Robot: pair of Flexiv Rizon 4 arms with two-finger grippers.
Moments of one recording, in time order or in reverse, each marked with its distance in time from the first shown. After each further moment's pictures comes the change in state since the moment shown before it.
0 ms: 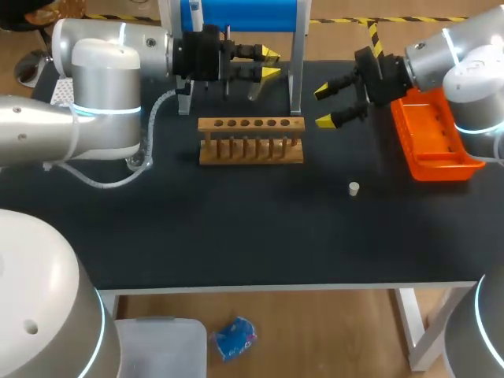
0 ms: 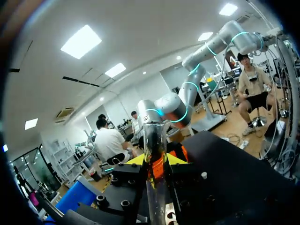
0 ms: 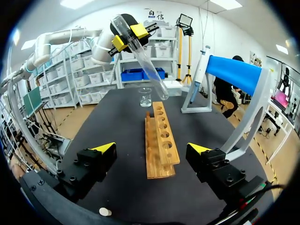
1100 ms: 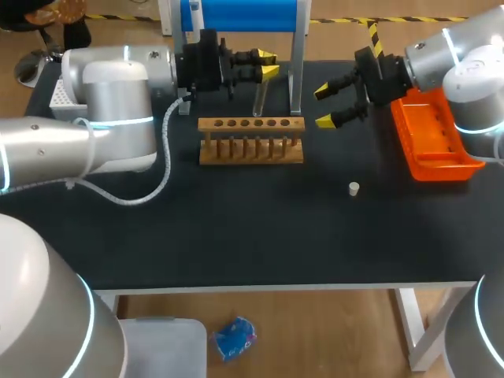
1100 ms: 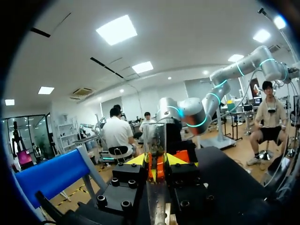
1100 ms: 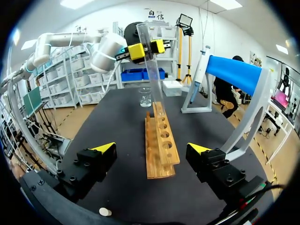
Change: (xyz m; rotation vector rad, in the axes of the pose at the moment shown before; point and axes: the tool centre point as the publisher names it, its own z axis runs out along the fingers) left arm -0.017 0.039 0.001 0.055 -0.137 -0.280; right arm 0.000 0.000 0.000 0.000 0.000 0.000
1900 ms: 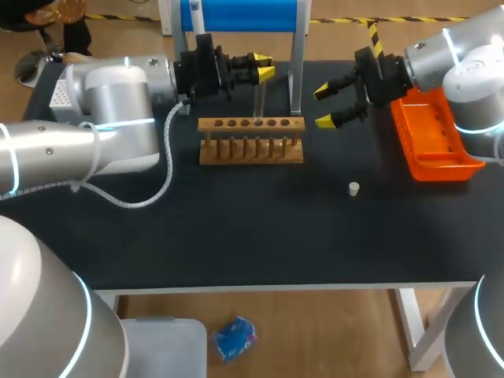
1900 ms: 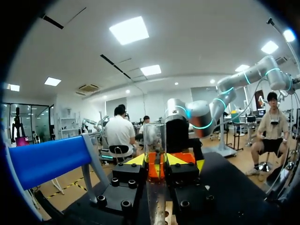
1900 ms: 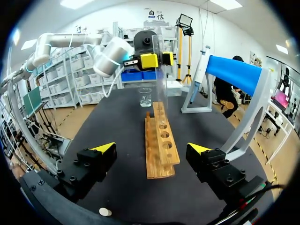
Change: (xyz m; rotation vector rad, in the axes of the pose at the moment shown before) left arm -0.016 0.021 -0.002 0.044 -0.025 -0.094; right arm 0.000 0.000 0.000 0.000 0.000 0.000
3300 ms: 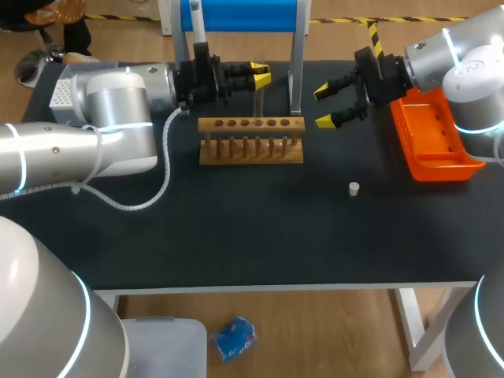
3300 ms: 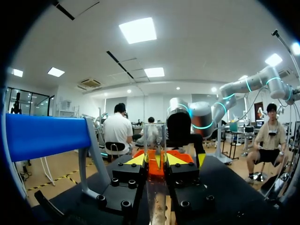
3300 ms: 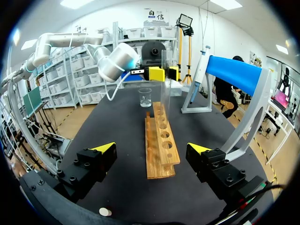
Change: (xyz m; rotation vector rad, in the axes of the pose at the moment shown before) left arm -0.007 0.030 -0.006 0.032 0.014 -0.102; right arm 0.000 0.000 0.000 0.000 0.000 0.000
